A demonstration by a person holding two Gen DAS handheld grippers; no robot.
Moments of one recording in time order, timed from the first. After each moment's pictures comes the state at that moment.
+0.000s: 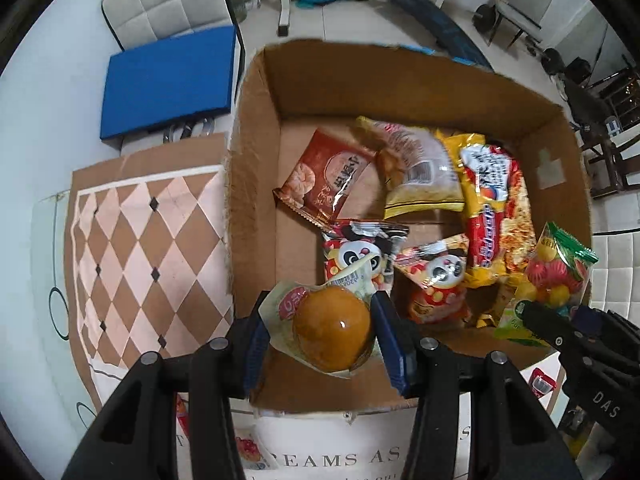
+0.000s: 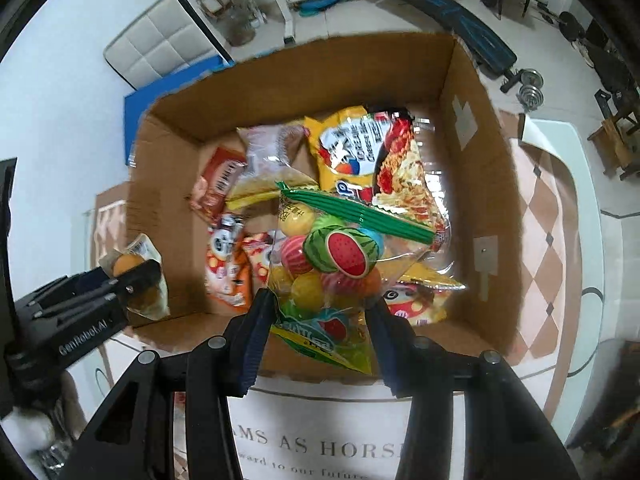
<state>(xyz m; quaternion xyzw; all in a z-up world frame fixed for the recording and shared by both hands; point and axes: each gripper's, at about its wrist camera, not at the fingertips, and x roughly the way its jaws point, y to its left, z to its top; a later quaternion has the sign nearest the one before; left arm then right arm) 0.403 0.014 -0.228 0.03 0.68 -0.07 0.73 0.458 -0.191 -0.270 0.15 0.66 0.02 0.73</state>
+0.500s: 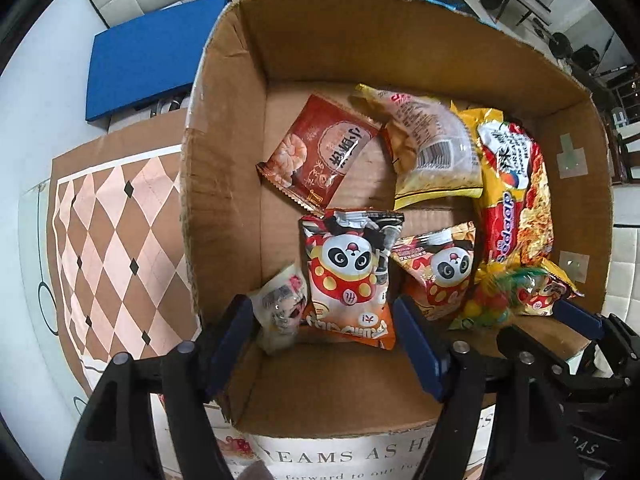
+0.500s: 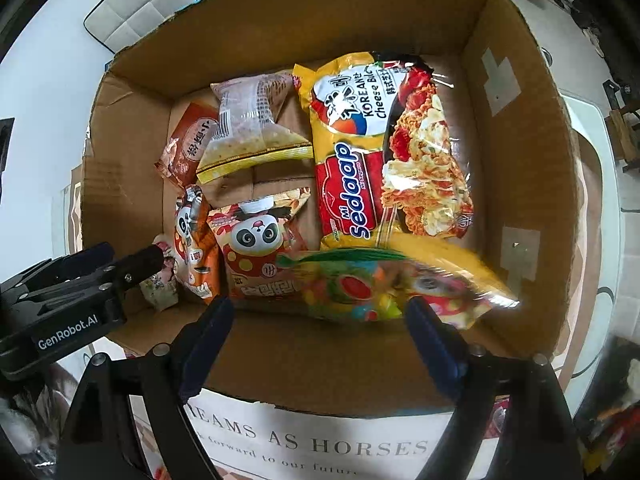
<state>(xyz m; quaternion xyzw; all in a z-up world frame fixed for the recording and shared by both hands) 0.412 0.008 -0.255 0.03 0.71 -0.06 0.70 0.473 -0.185 -0.321 0.13 0.71 0.03 0.69</state>
